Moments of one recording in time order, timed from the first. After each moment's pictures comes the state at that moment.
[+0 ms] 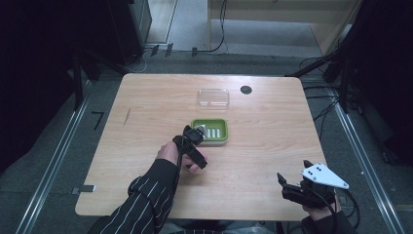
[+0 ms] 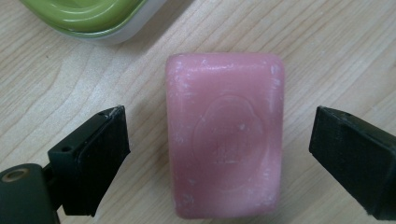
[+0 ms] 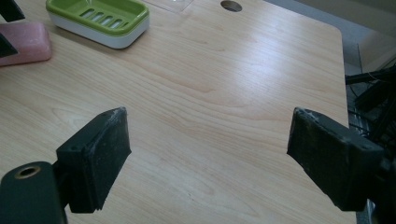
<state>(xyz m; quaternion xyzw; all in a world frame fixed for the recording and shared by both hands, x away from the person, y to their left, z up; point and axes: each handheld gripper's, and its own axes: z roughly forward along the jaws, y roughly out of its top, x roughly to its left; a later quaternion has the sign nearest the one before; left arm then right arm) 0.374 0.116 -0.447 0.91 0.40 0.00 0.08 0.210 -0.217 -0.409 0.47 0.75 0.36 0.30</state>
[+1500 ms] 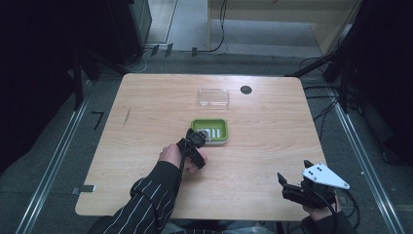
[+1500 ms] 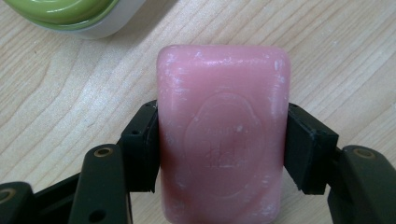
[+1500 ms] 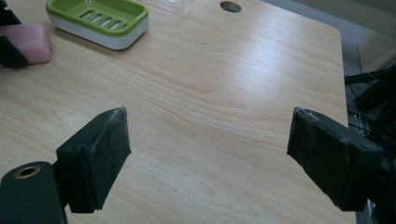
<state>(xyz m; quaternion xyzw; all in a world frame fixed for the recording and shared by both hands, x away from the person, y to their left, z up) 0.367 0.109 -0.455 0.92 0.39 0.02 0.06 0.209 -0.218 -0.409 0.47 0.74 0.36 0.30</state>
